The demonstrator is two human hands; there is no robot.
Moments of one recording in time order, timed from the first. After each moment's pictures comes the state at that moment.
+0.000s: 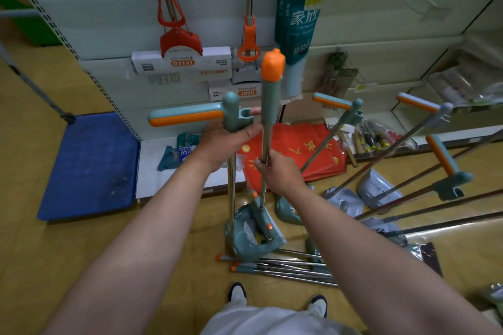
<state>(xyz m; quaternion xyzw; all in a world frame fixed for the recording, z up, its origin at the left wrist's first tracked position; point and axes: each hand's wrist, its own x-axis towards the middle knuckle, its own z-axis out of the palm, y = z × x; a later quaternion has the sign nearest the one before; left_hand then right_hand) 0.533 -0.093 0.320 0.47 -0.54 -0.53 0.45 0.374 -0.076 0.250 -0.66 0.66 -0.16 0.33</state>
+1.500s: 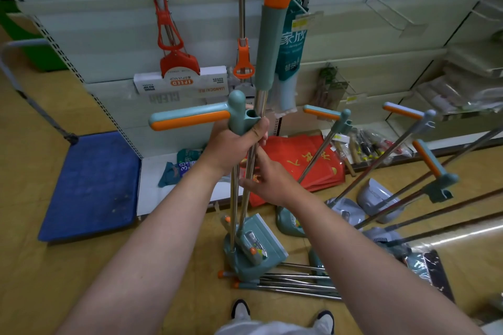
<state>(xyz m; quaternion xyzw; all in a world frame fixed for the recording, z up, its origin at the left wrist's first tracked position) 0.511 -0.083 0.354 0.41 -0.60 -0.49 0.48 0.371 -0.063 0.279 -0.74 0.50 -0.23 0.39</state>
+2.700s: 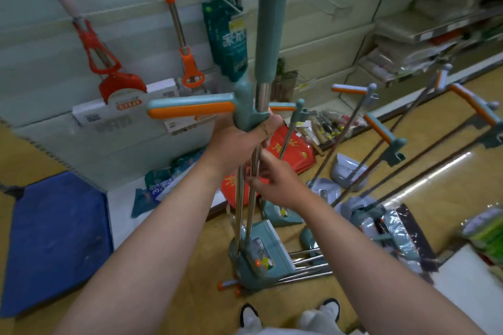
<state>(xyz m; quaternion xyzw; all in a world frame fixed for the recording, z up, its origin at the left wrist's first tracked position) 0.444 -0.093 0.380 0.36 -0.63 -0.53 0.44 0.321 -0.039 0.285 -0.67 0.55 -0.37 0.35</state>
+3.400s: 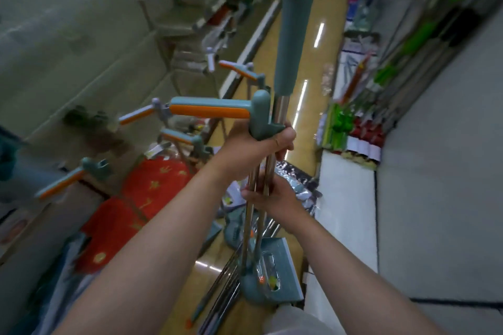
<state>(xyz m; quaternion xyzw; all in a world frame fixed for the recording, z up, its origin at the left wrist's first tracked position) 0.115 0.064 0.387 0.04 -0.69 -0.72 0.11 0.099 0.179 0.283 -0.20 0.71 -0.60 0.30</state>
